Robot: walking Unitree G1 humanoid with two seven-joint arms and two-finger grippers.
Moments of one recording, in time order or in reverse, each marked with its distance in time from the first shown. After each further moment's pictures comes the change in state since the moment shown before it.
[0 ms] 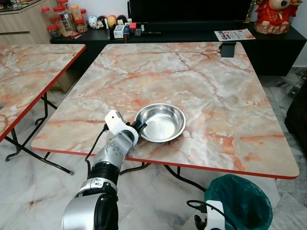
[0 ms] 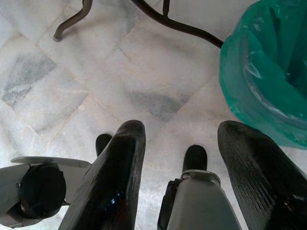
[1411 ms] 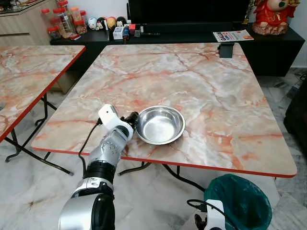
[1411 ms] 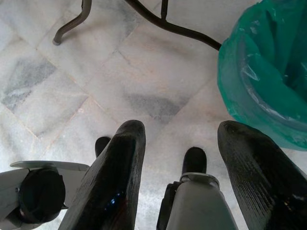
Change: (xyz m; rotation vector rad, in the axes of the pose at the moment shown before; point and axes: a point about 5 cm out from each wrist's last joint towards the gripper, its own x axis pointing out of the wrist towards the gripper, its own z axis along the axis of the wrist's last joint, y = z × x) left arm -0.009 0.012 0.024 0.069 -0.141 -0.025; right arm 0.001 0.002 0.002 0.003 -0.006 0.003
